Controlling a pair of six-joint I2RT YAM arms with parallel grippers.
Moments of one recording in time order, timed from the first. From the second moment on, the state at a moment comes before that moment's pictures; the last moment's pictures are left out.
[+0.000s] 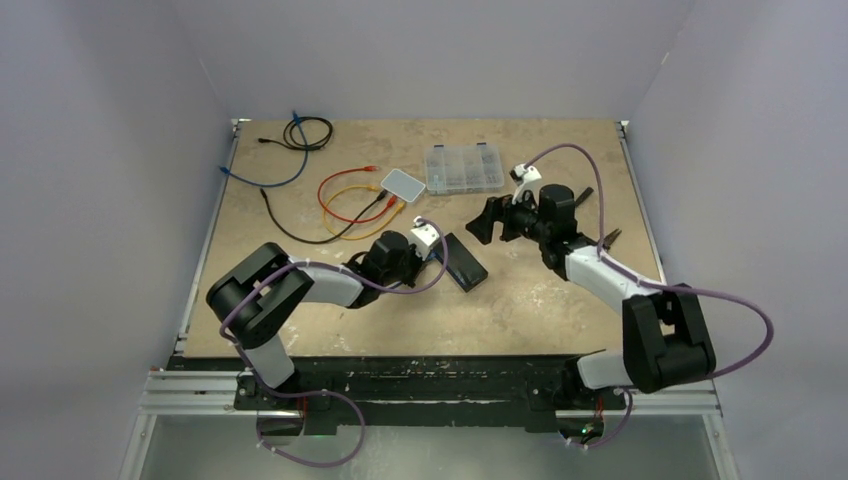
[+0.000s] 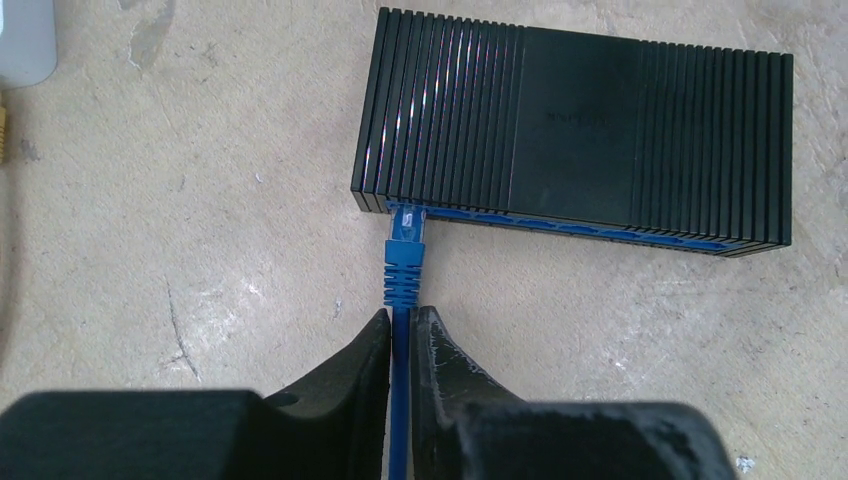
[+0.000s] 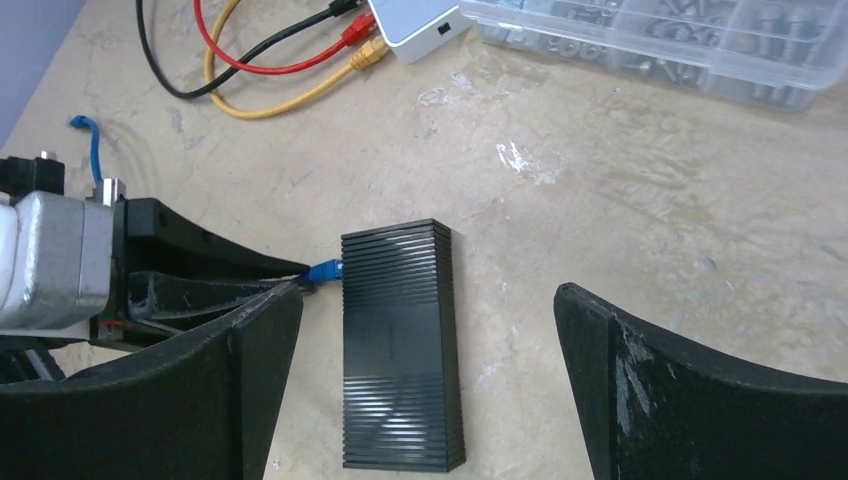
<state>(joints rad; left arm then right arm) -0.76 1.72 0.66 0.52 0.00 0.02 0.27 1.41 0.72 0.27 -0.45 0.24</state>
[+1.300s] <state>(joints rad) -0.14 1.65 0.85 0.43 -0.28 -0.38 0.30 0.71 0.43 0.28 -0.22 0.30</state>
